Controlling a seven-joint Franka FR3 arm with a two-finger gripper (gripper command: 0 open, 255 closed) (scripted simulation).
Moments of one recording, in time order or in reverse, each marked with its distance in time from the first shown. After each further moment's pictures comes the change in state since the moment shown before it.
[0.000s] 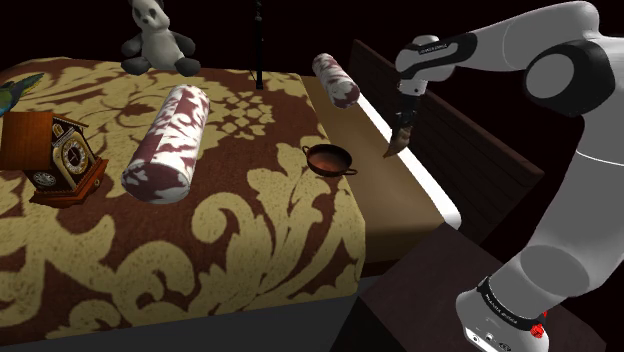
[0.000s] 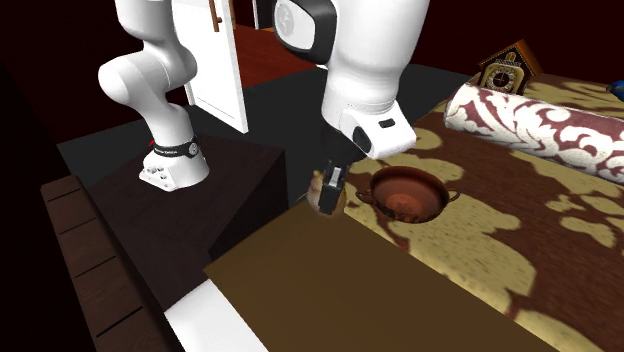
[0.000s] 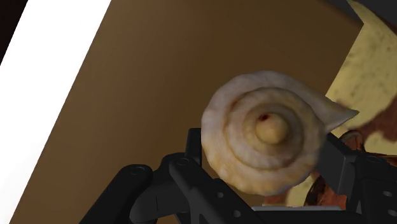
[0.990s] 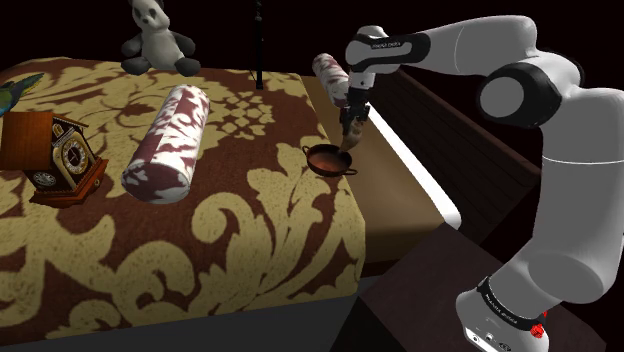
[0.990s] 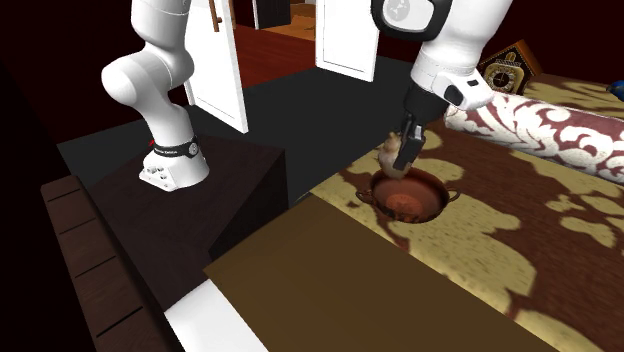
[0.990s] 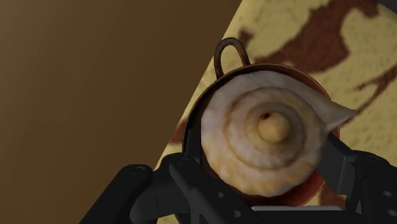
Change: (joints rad) arm 0.157 0.211 0.107 0.342 0.049 -0.109 0.275
